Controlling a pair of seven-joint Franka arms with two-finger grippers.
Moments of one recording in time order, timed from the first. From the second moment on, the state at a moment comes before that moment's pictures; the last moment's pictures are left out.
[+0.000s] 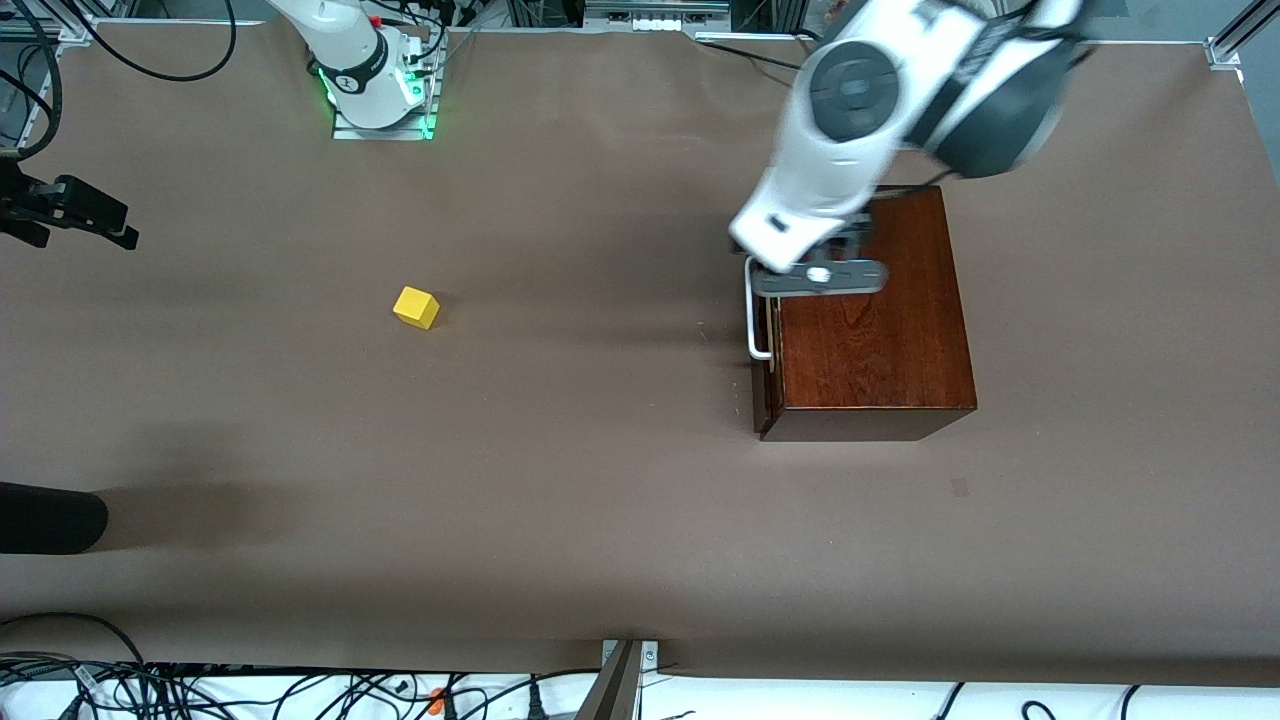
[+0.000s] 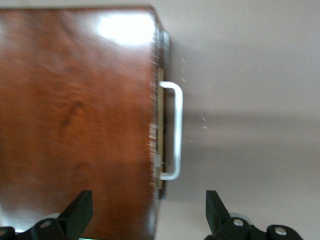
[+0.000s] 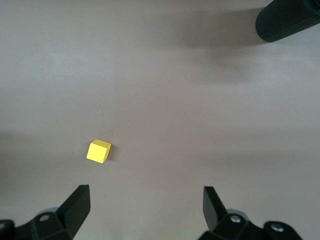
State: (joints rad) left arm -0.39 0.33 -0.28 -1.49 0.05 1.60 -0.69; right arm -0.02 0.02 -0.06 -1.57 0.00 1.56 -0.06
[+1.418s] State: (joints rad) left arm -0.50 0.58 -0.26 -1.50 0.18 1.80 -0.72; right arm -0.02 0.02 -0.06 -1.57 0.00 1.56 -0.06
